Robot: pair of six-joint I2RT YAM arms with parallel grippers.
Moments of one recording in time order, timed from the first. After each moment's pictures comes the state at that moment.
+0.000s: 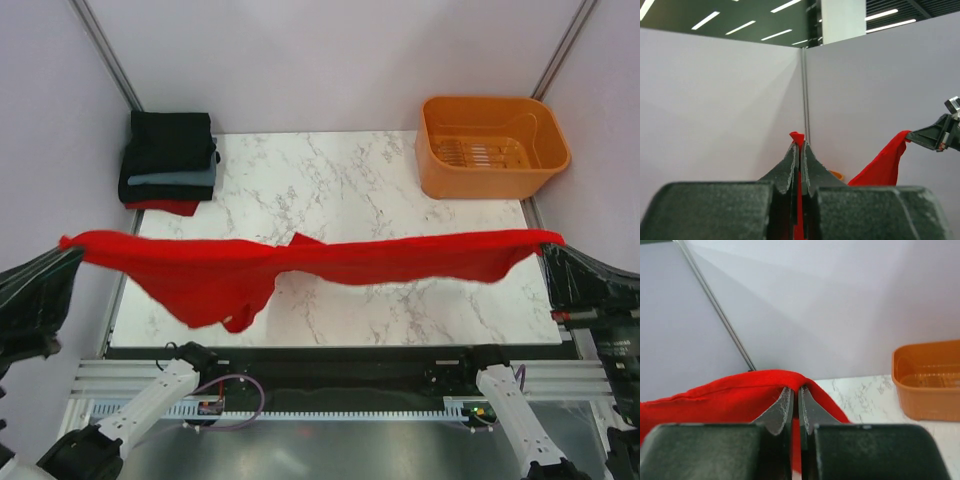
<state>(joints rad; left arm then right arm) -0.47 0.64 1.90 -0.56 0.27 -0.17 0.11 0.51 1.66 -0.81 -0.13 0.48</state>
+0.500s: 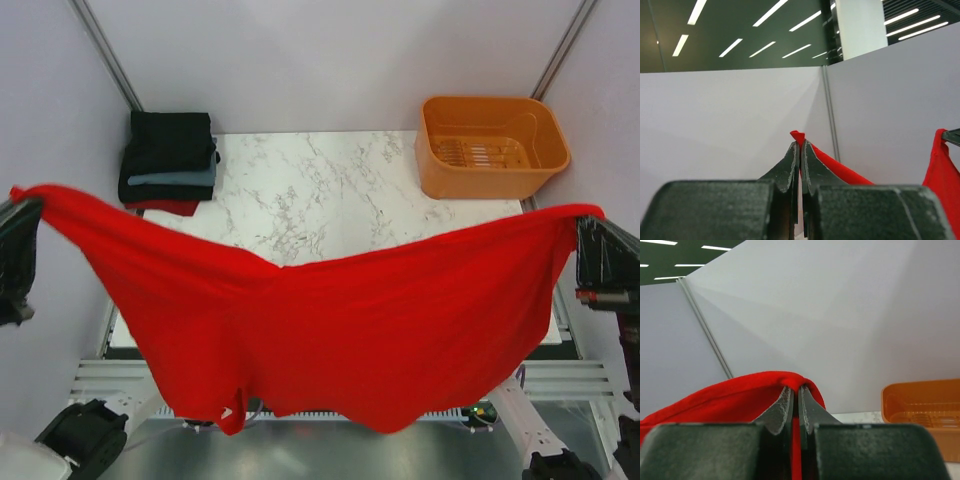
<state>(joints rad) -0.47 0.85 2.23 -0.58 0.28 -0.04 0.11 0.58 1.79 -0.71 -0.05 0.44</state>
